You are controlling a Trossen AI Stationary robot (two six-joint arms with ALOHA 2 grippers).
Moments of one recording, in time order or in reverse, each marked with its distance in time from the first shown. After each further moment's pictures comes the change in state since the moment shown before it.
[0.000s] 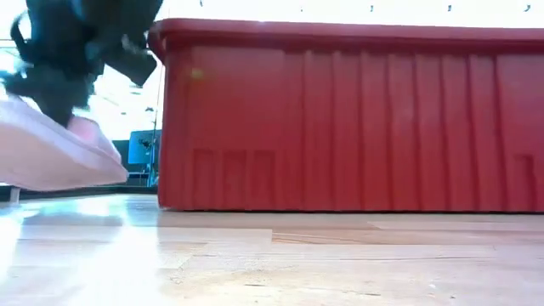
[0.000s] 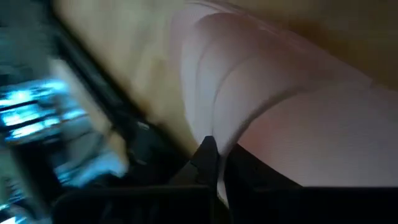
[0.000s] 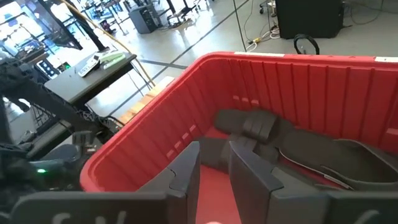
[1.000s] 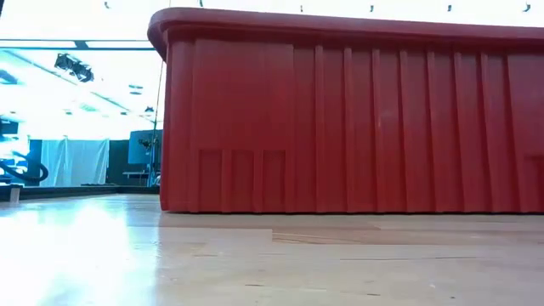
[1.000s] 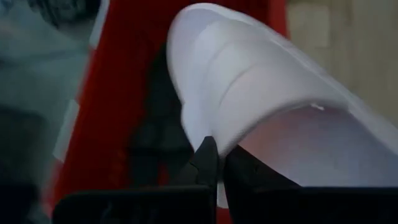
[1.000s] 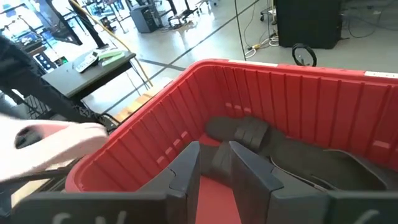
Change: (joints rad) left arm 0.042 -0.005 1.063 0.083 -0.389 0.852; right arm 0.002 0.000 0.000 0.006 0.010 -0.065
